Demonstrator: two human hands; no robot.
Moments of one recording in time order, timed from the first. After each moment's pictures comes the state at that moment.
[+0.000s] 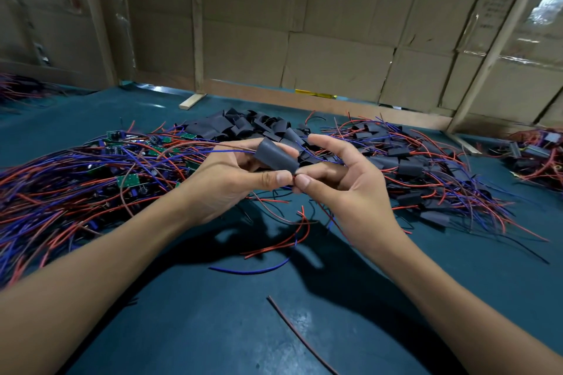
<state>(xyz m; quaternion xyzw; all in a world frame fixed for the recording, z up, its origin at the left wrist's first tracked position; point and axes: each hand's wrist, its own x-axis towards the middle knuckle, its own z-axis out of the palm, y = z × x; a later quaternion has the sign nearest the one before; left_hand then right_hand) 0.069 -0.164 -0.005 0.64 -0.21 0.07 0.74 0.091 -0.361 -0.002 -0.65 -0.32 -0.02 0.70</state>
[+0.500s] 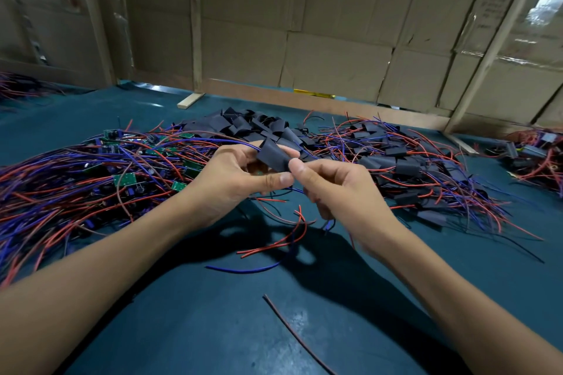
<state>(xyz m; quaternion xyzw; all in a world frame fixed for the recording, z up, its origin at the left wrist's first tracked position) 0.077 -0.165 -0.014 0.67 -0.20 0.08 0.71 0.095 -0.363 0.003 -0.74 -0.26 0.03 0.62</state>
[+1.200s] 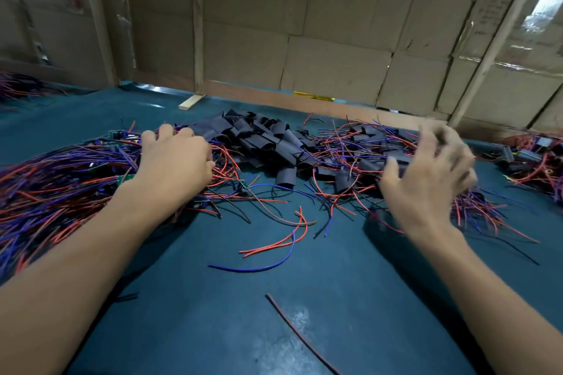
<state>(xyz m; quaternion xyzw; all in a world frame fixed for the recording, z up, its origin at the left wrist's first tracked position) 0.084 -0.103 0.001 0.97 0.16 0.20 -0.06 0.150 -0.430 -0.005 -0.89 0.00 -0.41 0.20</state>
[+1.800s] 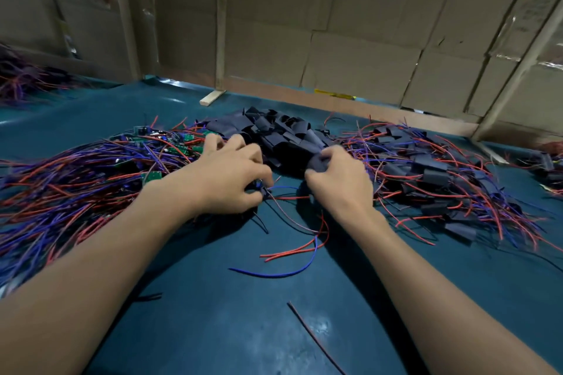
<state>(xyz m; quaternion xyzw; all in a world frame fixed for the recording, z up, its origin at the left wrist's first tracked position) 0.077 -0.114 -0.002 0.98 -0.13 0.13 -0.02 0.154 -0.312 -0.016 -0.95 -0.11 -0.14 0.27</state>
